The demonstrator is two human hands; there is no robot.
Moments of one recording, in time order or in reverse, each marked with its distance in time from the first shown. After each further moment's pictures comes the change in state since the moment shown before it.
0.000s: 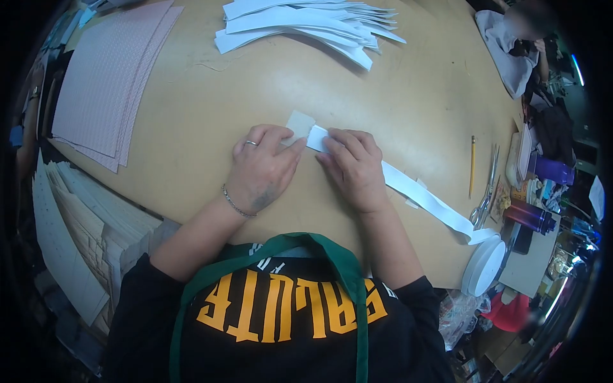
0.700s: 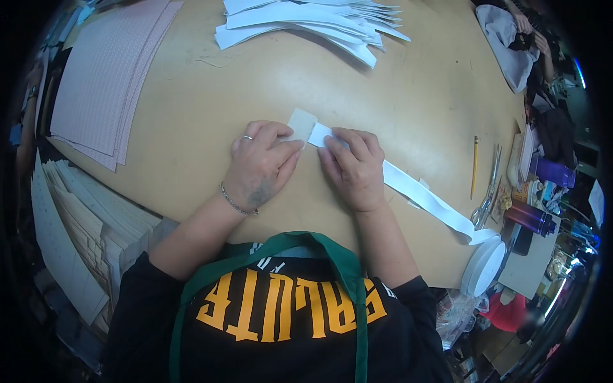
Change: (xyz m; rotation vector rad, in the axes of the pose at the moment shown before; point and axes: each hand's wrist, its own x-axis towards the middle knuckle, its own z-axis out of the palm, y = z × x) left_hand 0.002 -0.004 -0.004 -0.156 -0.001 -0.081; right_hand -0.005 -0.002 0.009 -0.064 0.085 0.035
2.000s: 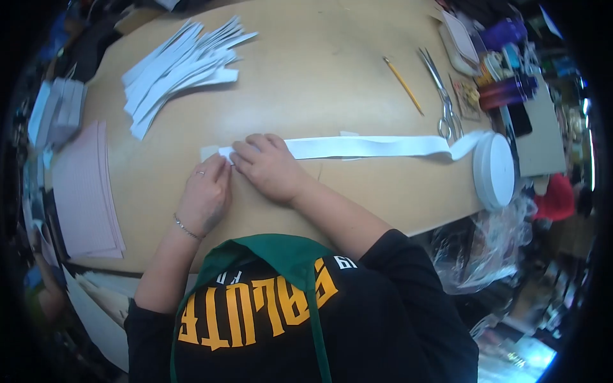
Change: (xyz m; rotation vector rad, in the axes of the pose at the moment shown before) left_hand 0.029 0.012 0.001 0.304 -0.333 0.530; right_hand -0.021 -0.003 -0.009 -0.078 -0.043 0.052
